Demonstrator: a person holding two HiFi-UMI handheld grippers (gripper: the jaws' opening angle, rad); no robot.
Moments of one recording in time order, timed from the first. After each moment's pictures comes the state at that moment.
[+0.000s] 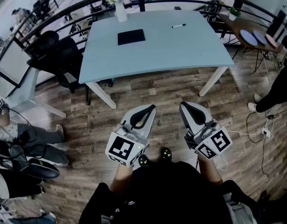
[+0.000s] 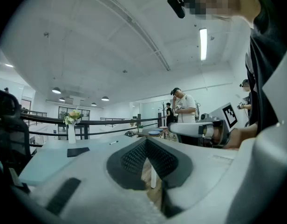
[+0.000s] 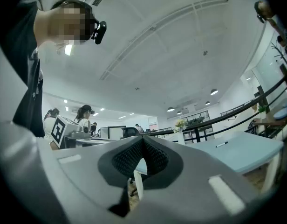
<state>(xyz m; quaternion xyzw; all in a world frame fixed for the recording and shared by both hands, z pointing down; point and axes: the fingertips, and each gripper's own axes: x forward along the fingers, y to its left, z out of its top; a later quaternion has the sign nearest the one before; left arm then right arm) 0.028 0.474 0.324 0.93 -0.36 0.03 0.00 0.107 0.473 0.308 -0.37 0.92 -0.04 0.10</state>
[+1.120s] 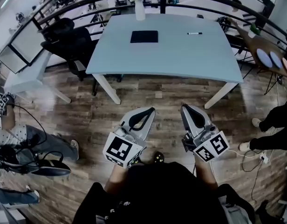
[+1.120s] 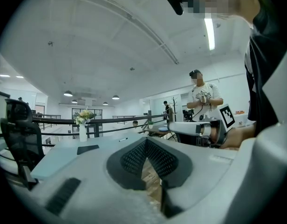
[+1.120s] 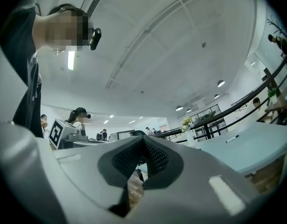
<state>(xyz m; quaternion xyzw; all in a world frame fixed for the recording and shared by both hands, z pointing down) 0.063 0.465 0.330 0.90 -0.43 0.06 0.00 0.150 0.445 0.317 -0.30 0.94 -0.07 0.14</state>
